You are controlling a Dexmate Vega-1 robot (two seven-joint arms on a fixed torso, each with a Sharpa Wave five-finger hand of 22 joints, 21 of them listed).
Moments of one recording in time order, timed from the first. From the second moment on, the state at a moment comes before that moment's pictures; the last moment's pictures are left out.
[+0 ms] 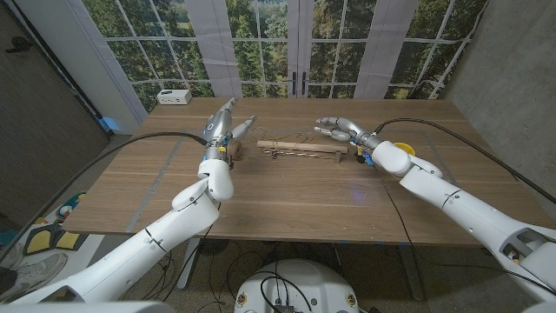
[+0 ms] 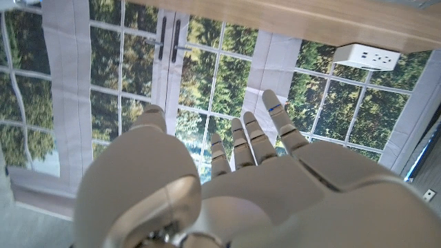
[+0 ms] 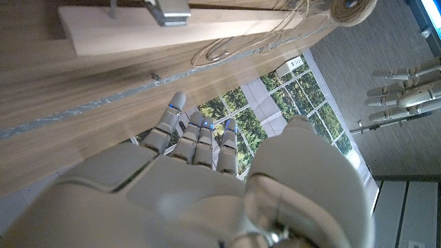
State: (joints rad) left arm 0.99 0.66 0.52 -1.97 0.32 0.45 0.65; left_hand 0.67 0.08 0.27 0.09 0.18 0.13 -0.13 0.18 0.18 0.22 0.02 0.18 0.28 0.25 0.00 0.18 0.20 0.08 0.14 0.83 0.17; right arm -0.67 -0.64 -0.61 -1.34 0.04 0.26 0.03; right_hand 0.68 0.11 -0.07 0.16 0.30 0.32 -0.06 0.18 0.20 0.24 0.08 0.18 0.28 0.20 0.01 0.19 0.41 0.13 0.08 0.65 0.17
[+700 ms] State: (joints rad) left arm 0.99 0.59 0.39 -1.71 0.02 -0.14 0.55; left_hand 0.50 0.17 0.25 0.16 0.20 0.01 -0.04 0.17 0.17 0.11 -0.01 0.18 0.20 0.13 0.01 0.18 0.18 0.04 0.06 0.75 0.17; right arm -0.68 -0.56 -0.55 -1.18 0.29 0.48 0.10; right_hand 0.57 0.13 -0.11 0.18 0.29 0.31 -0.07 0.19 0.19 0.24 0.09 0.19 0.25 0.18 0.02 0.19 0.38 0.16 0.04 0.62 0.17
